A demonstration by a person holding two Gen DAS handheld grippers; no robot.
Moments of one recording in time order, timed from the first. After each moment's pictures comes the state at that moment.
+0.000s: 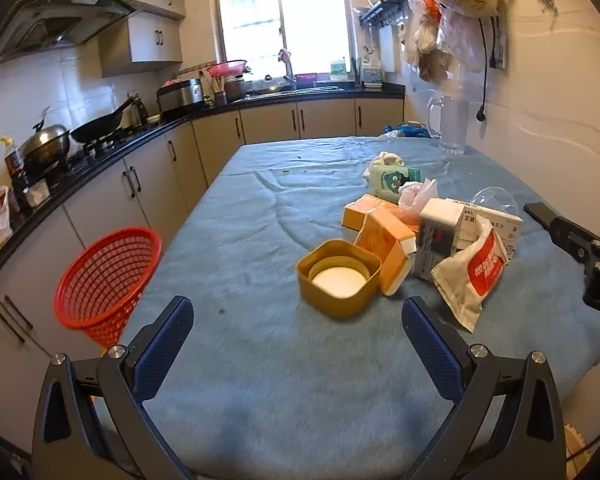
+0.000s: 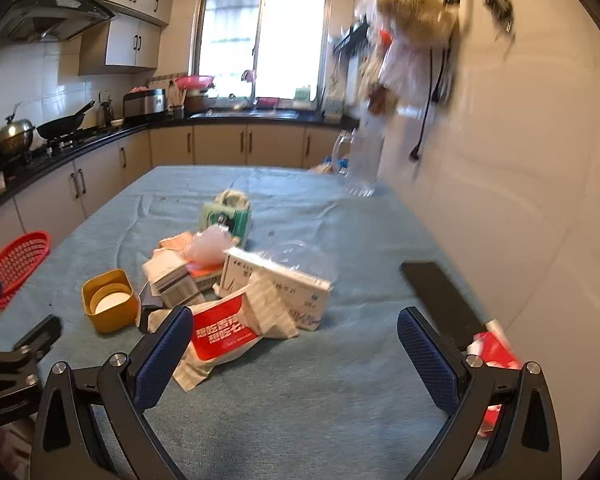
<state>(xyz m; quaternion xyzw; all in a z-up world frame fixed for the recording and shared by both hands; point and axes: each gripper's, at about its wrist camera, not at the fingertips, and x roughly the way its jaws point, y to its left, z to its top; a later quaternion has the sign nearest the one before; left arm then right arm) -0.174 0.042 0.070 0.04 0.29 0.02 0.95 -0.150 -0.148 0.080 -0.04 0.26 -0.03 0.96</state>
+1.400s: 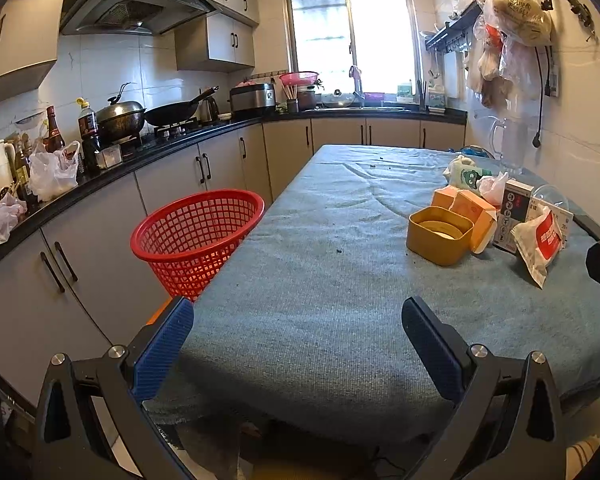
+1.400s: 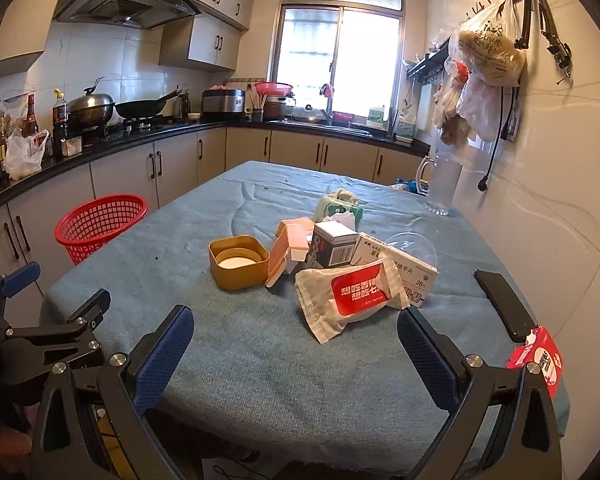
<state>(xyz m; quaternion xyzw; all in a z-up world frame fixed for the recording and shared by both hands) -0.244 0.108 0.035 0.01 0.26 0.13 0.96 -0.210 -0.069 0.055 -0.07 0.24 0.09 0.96</state>
